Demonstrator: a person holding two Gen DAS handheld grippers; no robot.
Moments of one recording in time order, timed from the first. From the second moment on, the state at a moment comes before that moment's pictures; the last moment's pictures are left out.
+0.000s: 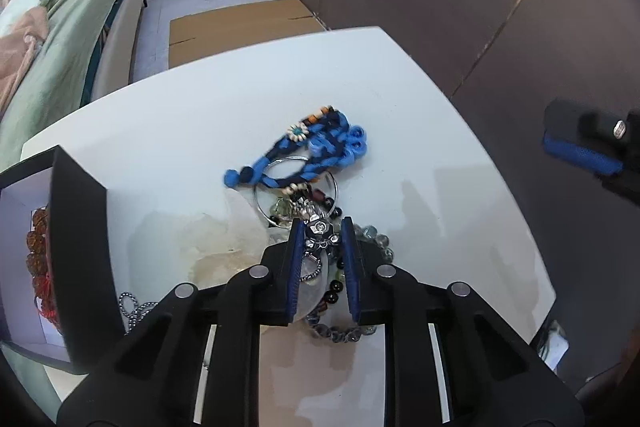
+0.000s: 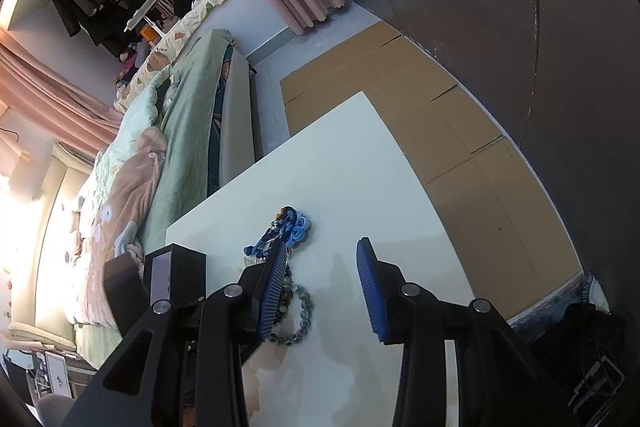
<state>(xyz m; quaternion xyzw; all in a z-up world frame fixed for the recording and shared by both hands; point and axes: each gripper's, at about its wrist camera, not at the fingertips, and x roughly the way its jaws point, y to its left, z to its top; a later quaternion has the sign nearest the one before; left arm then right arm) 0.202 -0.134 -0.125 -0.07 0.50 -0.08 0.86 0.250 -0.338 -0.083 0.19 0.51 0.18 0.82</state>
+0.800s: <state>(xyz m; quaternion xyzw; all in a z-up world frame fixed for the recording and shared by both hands) 0.174 -0.054 -0.062 -0.20 0.43 -0.10 0.88 0.234 -0.249 -0.132 0.04 0.57 0.19 0.80</state>
